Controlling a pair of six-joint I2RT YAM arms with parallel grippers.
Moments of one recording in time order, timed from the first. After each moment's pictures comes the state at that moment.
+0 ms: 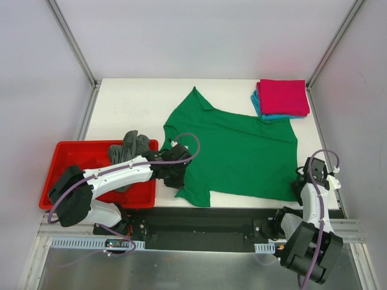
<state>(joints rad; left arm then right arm) -0.93 1.37 0.84 -0.67 0.02 -0.78 -0.40 0.87 0.39 -0.73 0.34 0.82</state>
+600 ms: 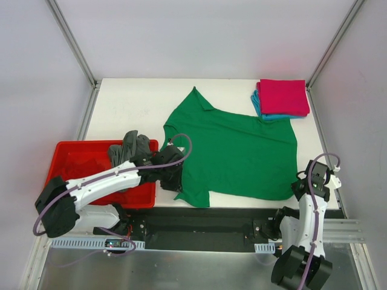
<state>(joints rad) -0.91 1.25 0.81 -0.67 0.11 -0.78 -0.41 0.70 0.40 -0.76 0.25 0.74</state>
